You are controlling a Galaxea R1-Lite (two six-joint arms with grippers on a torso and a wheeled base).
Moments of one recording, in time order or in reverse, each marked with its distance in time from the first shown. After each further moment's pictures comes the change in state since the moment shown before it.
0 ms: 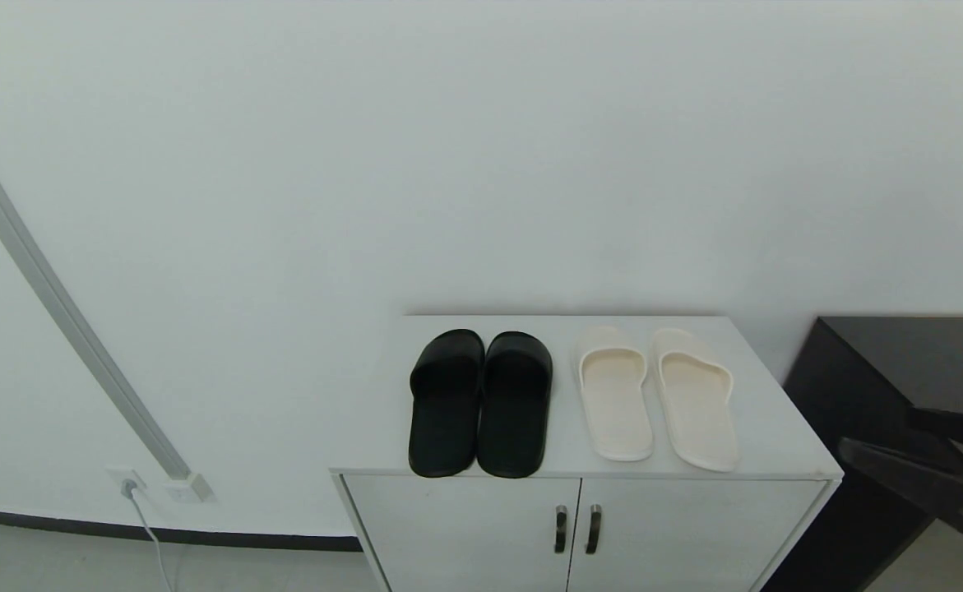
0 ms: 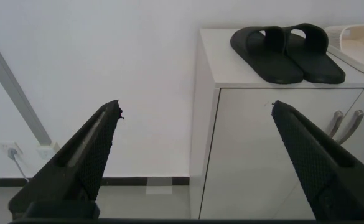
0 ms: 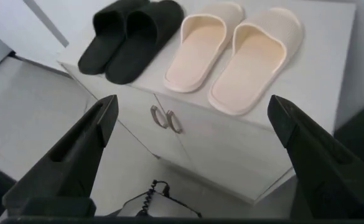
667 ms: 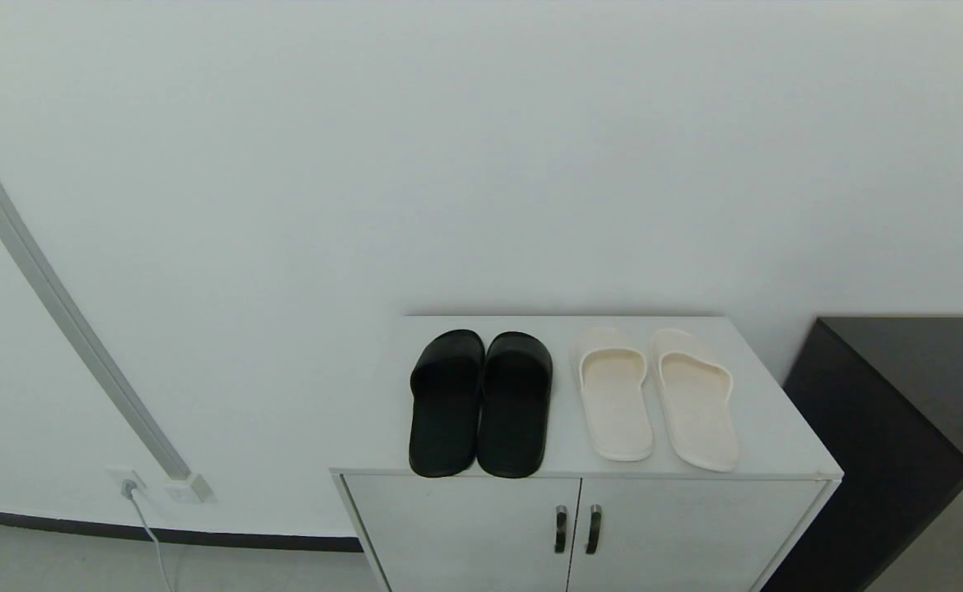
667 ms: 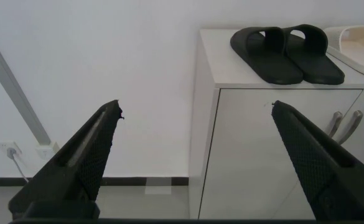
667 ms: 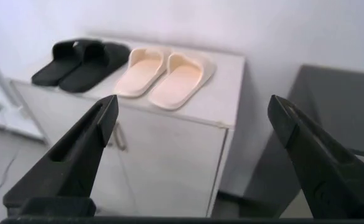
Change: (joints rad) left arm 0.000 0.000 0.000 0.000 0.000 -0.003; right arm -0.631 -0.695 0.251 0.171 0.433 -0.231
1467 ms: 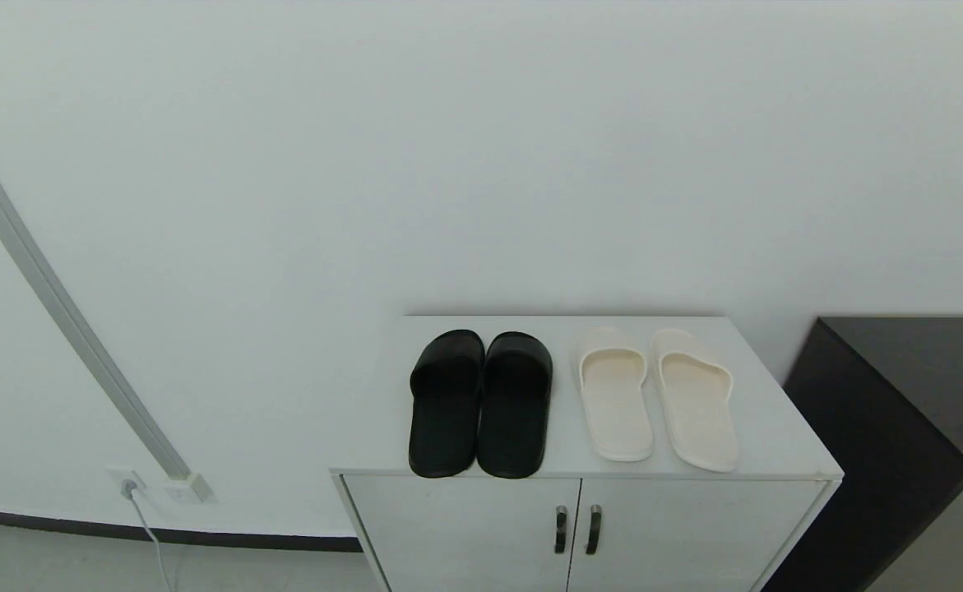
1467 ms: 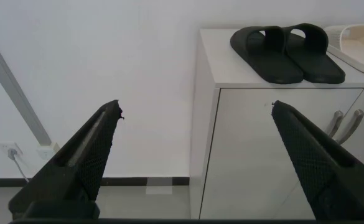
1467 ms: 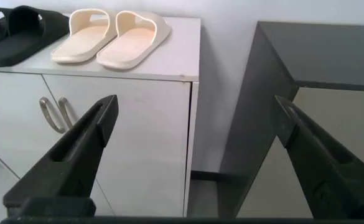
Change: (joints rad) left arm 0.000 0.000 0.000 0.001 0.000 0.004; right arm -0.014 -0.331 0.288 0.010 -0.191 -0.010
